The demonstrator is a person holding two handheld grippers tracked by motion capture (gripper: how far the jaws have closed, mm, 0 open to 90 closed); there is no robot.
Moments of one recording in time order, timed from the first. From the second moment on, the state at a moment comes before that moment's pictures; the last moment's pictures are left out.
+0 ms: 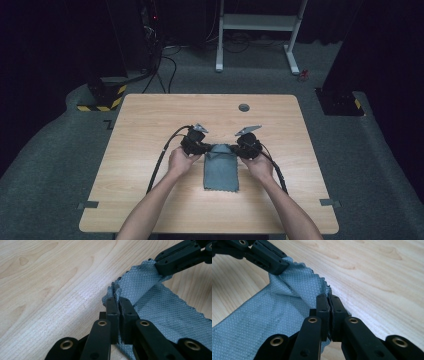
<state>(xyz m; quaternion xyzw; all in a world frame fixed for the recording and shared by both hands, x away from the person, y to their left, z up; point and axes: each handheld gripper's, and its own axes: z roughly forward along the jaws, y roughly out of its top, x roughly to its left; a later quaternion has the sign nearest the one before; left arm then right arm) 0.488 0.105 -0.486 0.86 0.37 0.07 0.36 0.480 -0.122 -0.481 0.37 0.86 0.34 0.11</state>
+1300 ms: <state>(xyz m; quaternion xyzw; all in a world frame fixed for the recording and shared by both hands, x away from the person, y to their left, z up) 0.445 0.116 -0.491 0.84 0.35 0.07 0.40 0.445 -0.129 -0.486 0.34 0.86 0.36 0.10</state>
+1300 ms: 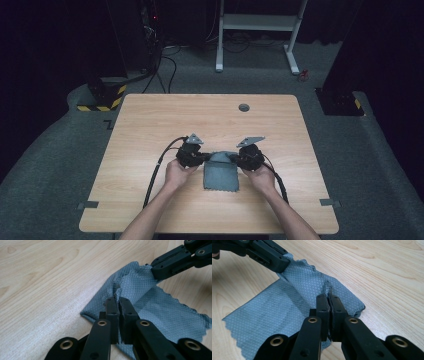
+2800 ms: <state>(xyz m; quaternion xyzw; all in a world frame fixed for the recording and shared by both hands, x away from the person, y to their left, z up) 0.406 0.115 -0.490 0.84 0.34 0.07 0.40 0.411 -0.137 -0.484 0.32 0.87 0.38 0.09</state>
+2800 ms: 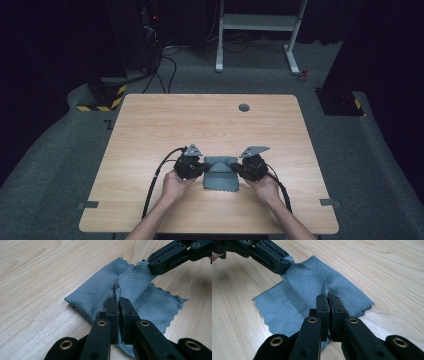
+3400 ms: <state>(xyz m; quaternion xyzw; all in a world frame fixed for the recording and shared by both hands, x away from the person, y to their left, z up) 0.389 0.114 -0.494 0.85 0.33 0.08 0.39 0.396 -0.139 -0.487 0.31 0.87 0.38 0.07</state>
